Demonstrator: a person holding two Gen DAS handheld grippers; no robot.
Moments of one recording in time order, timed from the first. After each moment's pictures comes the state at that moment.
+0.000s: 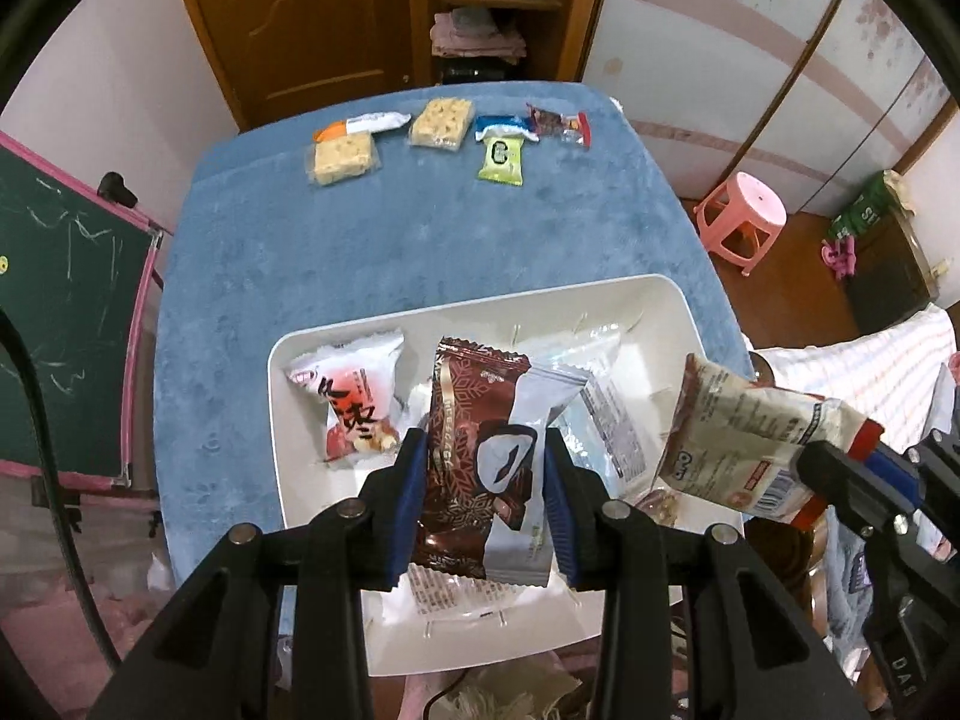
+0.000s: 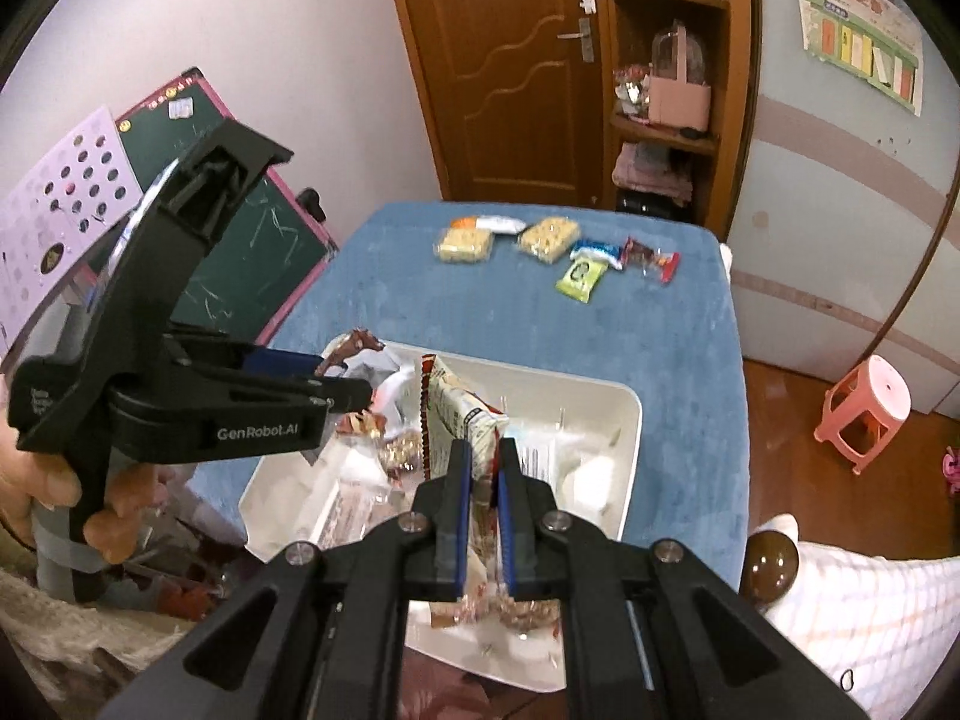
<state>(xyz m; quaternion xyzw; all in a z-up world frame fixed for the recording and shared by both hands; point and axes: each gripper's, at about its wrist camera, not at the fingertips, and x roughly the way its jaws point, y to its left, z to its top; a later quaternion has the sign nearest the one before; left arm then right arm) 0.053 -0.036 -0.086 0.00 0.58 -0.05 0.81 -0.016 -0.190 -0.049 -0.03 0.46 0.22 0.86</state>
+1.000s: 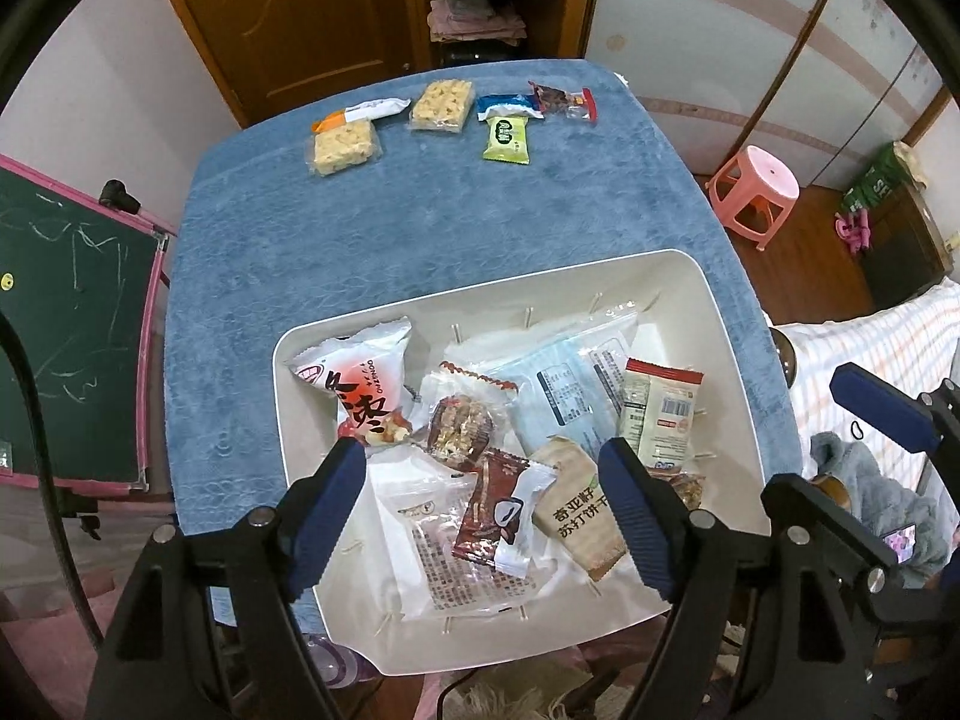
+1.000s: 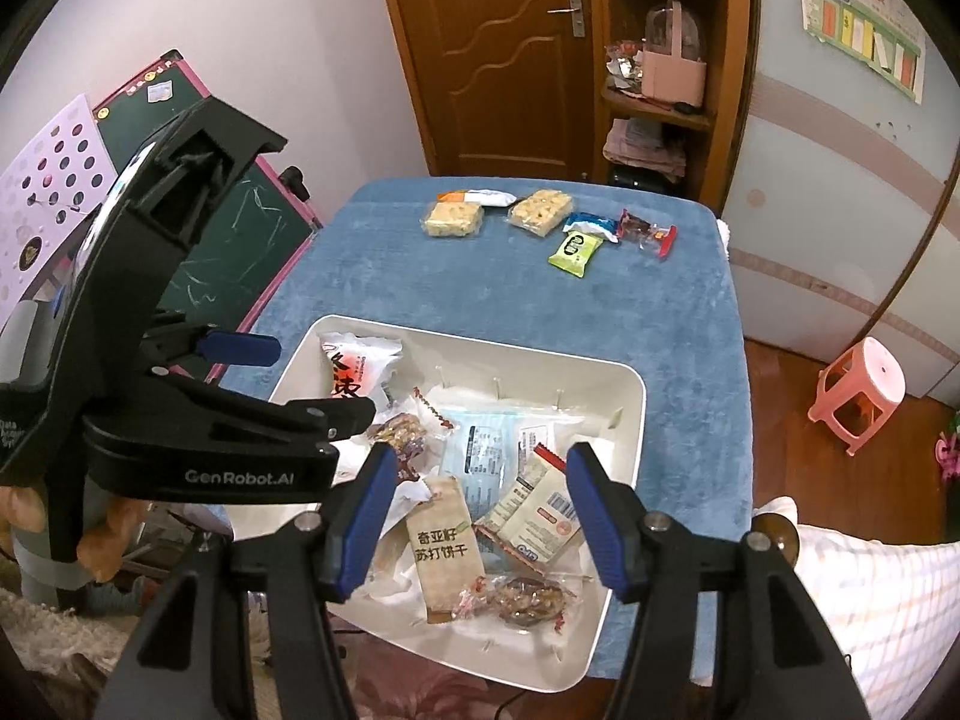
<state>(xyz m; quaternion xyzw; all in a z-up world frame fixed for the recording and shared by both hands) 0.058 -0.041 -0.094 0.03 0.59 -0.05 0.80 -0.007 -0.181 -0.059 -0.04 0.48 0.20 0.85</state>
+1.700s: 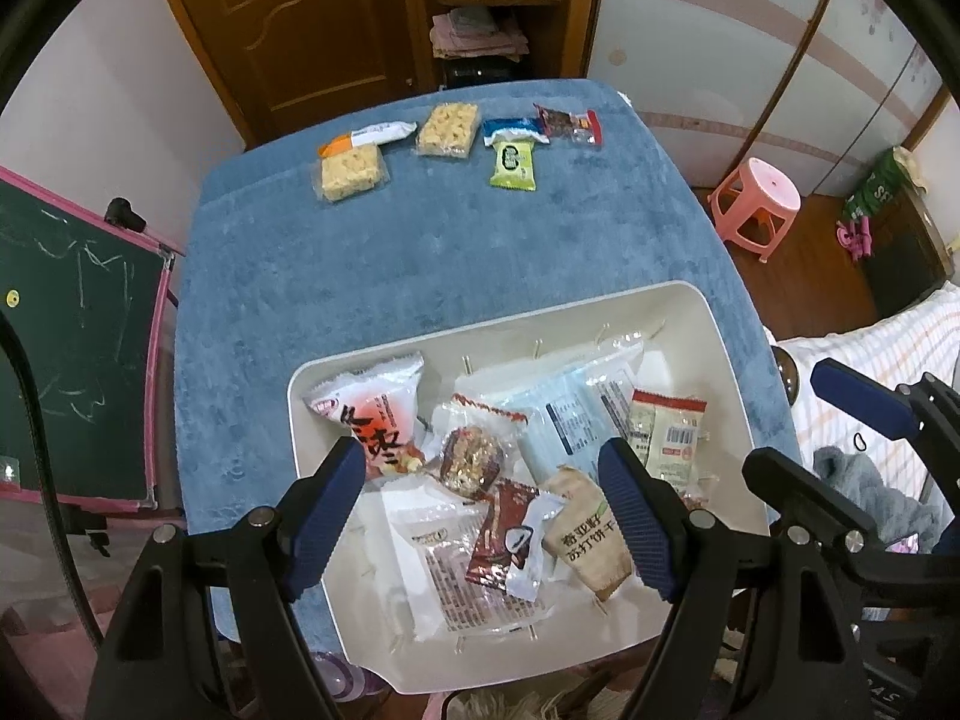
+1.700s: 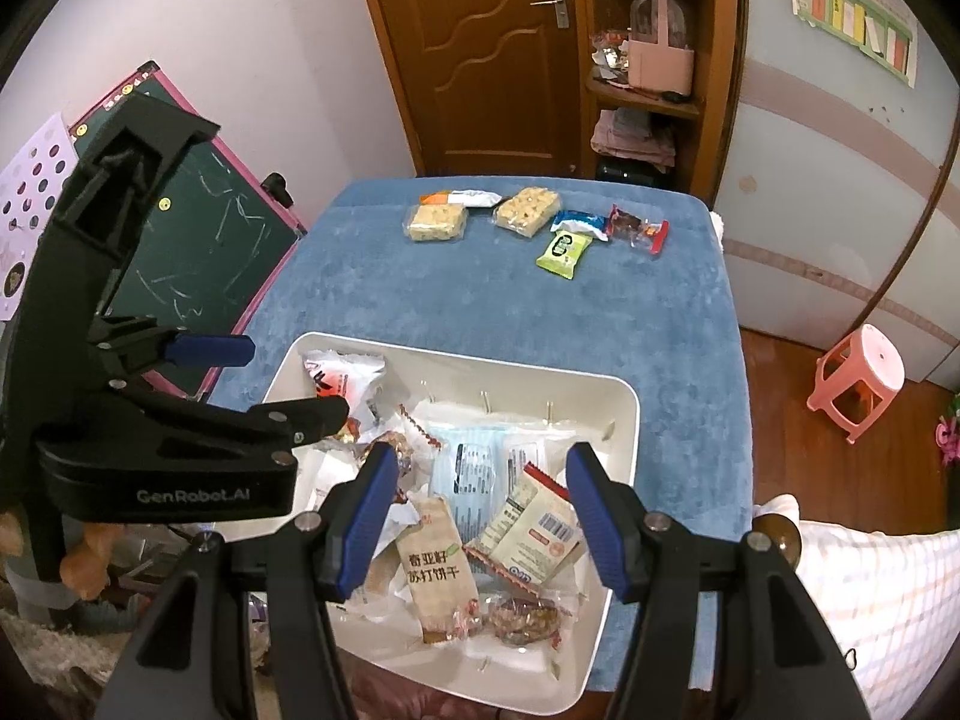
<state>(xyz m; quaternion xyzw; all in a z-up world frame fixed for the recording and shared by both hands) 0.073 -0.035 -0.082 0.04 0.58 -0.05 0.81 0.015 -0.180 -0.067 -0.03 0.49 0.19 0.85</state>
